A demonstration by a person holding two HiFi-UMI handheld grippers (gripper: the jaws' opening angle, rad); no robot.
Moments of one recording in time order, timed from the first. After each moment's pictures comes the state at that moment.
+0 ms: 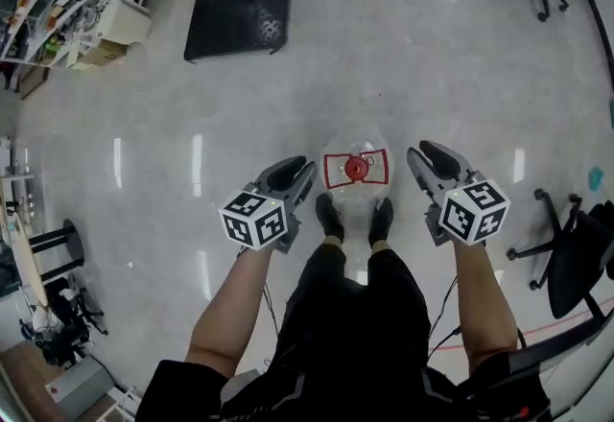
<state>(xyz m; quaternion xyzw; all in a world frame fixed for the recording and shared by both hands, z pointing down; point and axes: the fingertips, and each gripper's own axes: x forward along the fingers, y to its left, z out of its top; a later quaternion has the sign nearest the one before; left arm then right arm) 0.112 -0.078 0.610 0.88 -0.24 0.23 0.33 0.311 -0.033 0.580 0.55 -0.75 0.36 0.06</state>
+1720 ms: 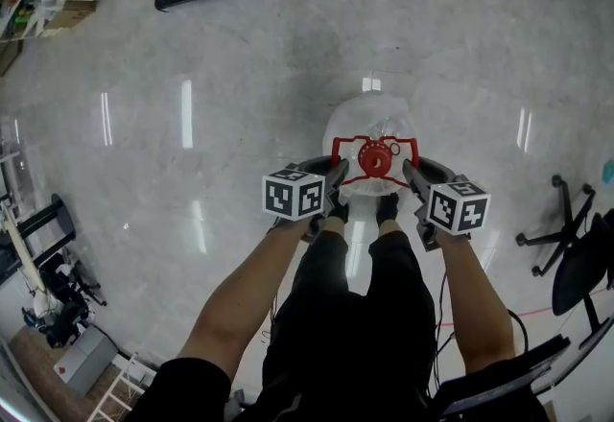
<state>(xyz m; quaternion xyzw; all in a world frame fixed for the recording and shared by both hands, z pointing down) 0.102 -0.062 0.880 0.76 -0.20 0.34 0.51 0.239 -0.027 0.860 0.51 -0.64 0.55 0.16</state>
